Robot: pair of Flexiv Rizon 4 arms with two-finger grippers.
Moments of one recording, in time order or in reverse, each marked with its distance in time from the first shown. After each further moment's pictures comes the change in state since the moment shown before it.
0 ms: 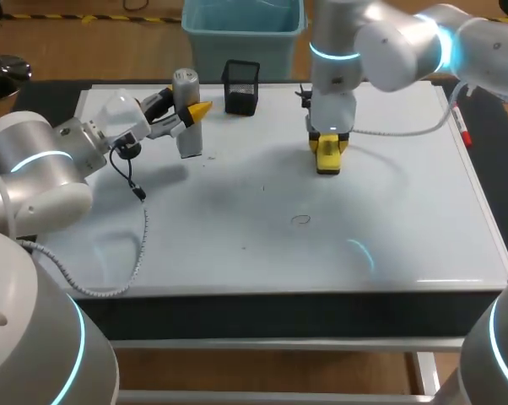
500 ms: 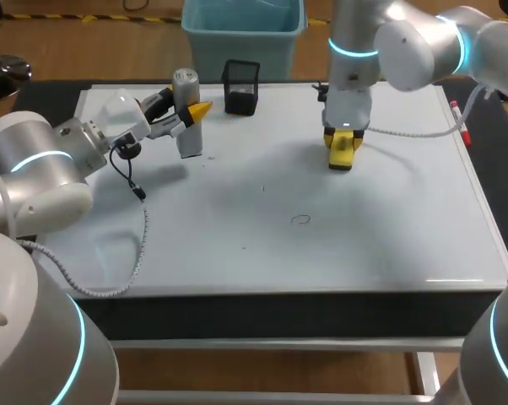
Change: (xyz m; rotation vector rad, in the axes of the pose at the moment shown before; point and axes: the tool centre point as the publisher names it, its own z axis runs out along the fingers) left arm 0.000 0.000 0.000 0.000 0.000 0.000; right arm 0.034 -0.017 -0.006 0.015 -0.032 0.131
